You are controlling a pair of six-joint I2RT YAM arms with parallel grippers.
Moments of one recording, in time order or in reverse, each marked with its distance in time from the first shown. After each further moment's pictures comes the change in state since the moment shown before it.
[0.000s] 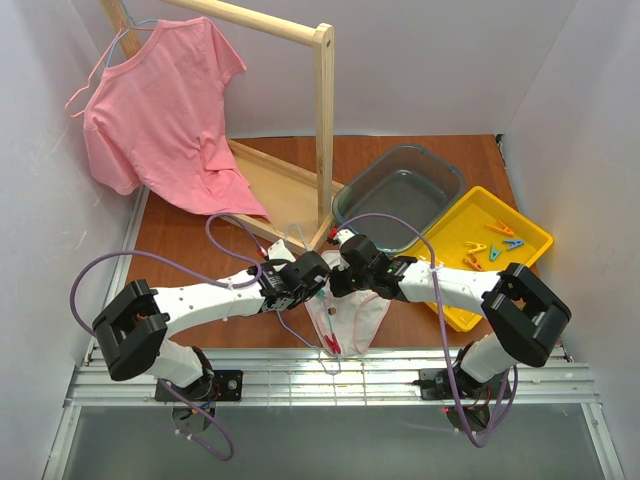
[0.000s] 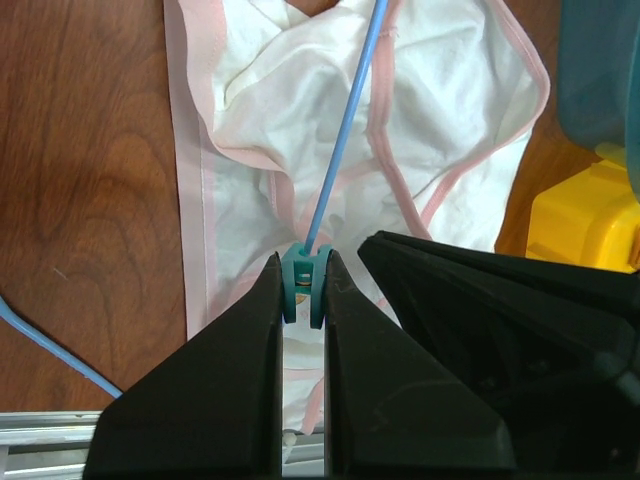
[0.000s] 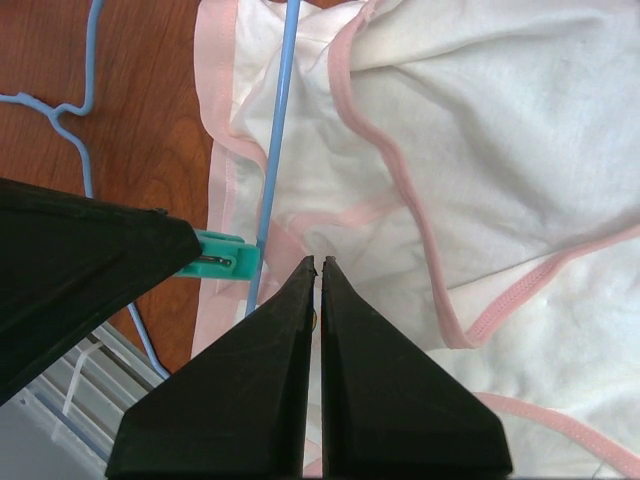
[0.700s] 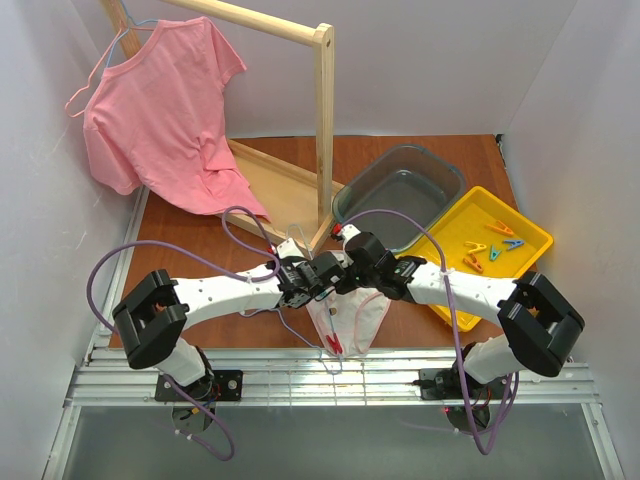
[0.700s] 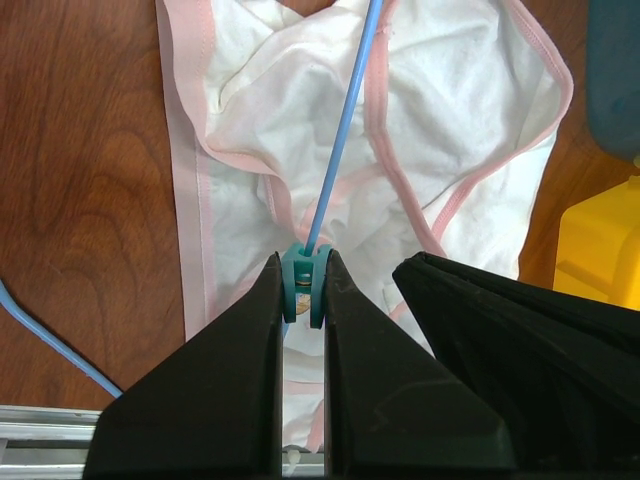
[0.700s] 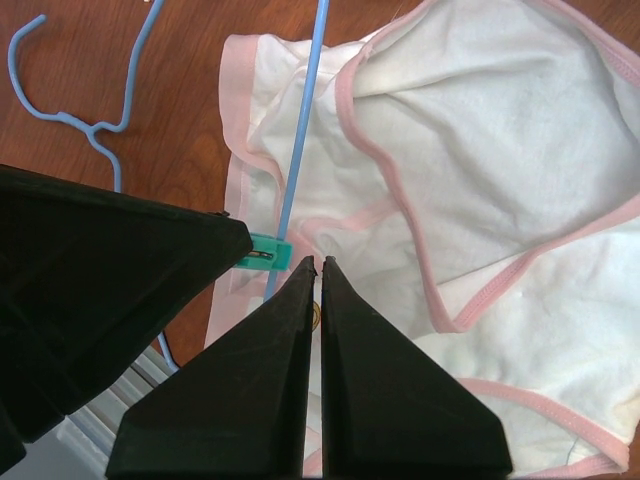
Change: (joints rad) left arm -0.047 0.121 0.126 -0.123 -0.063 -0.032; right arm -0.006 -0.080 -0.008 -0.011 0.027 -0.020
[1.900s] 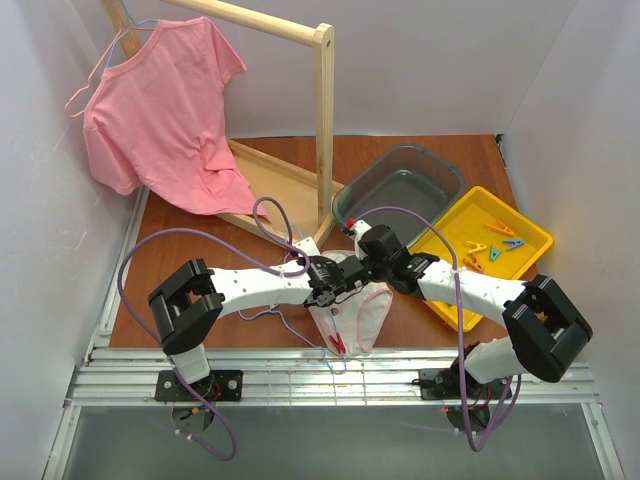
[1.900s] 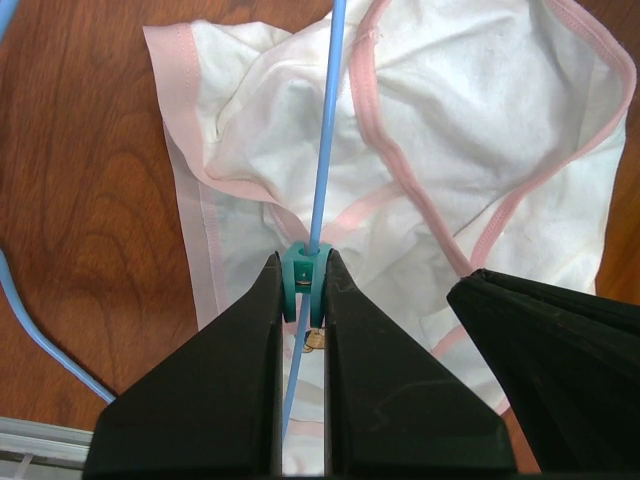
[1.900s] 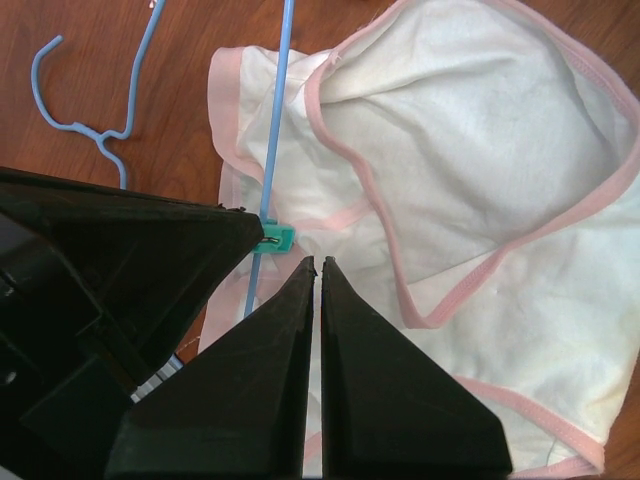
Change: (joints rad) left arm -0.063 0.192 0.183 -0.163 -0.126 0.021; right arm -0.111 -0.039 -0.051 0.039 -0.148 -0.045
